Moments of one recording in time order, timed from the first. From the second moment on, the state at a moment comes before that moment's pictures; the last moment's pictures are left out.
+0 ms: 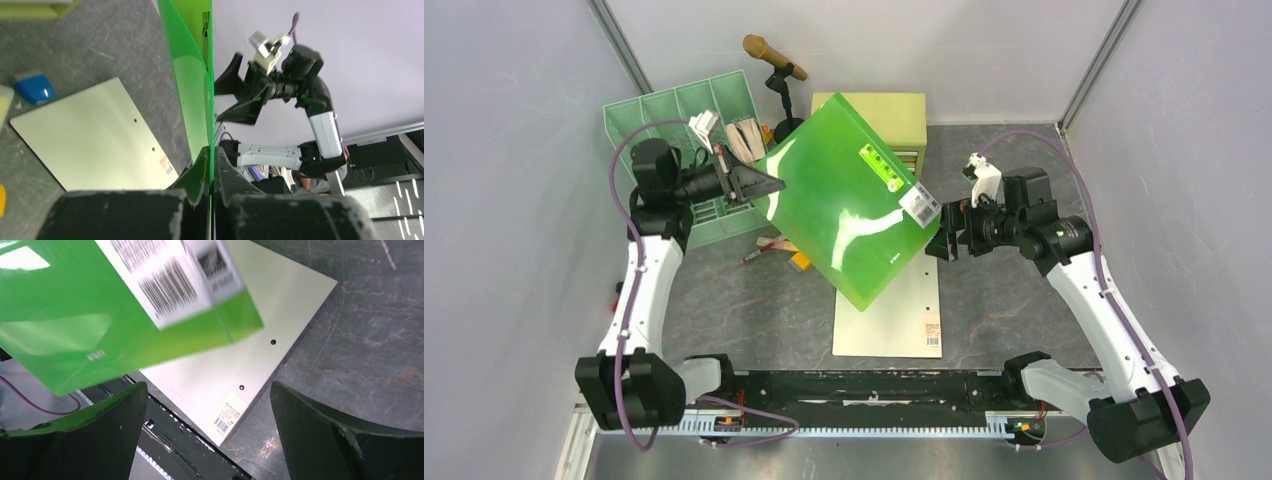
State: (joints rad) left arm 0.07 1.15 1.04 -0.03 1.21 -0.86; right arm 0.29 1.08 1.14 -0.81 -0.46 0.13
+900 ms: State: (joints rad) left arm 0.05 1.21 1.50 -0.64 0.50 -0.50; right arm 0.29 1.05 0.96 -0.72 -0.50 0.19
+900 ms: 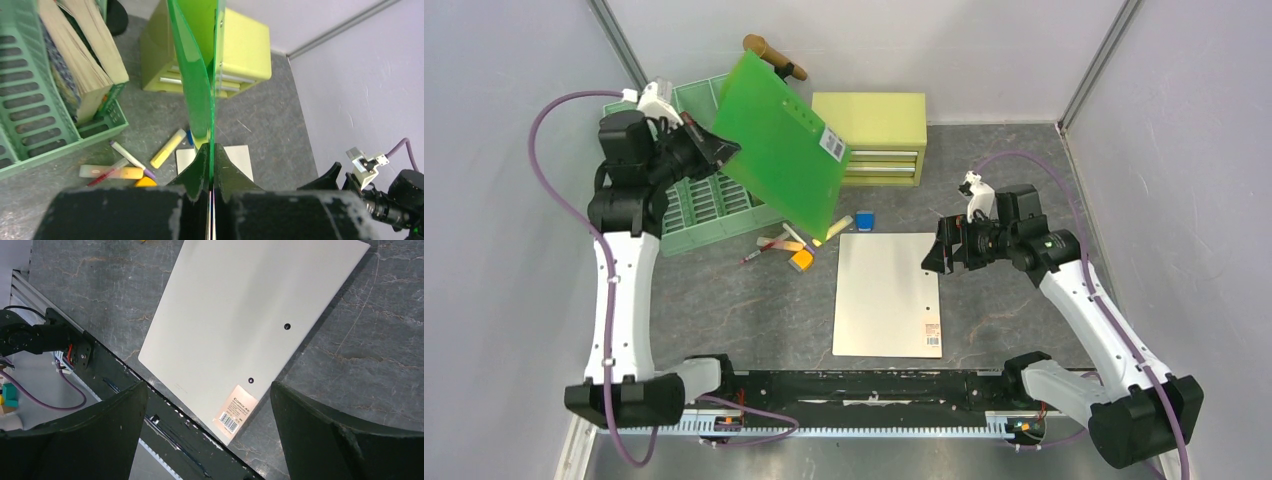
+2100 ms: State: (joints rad) left arm 0.05 1.08 1.70 -0.66 -0.14 -0.26; right arm 0.29 1.06 0.86 -0.70 -0.57 0.17
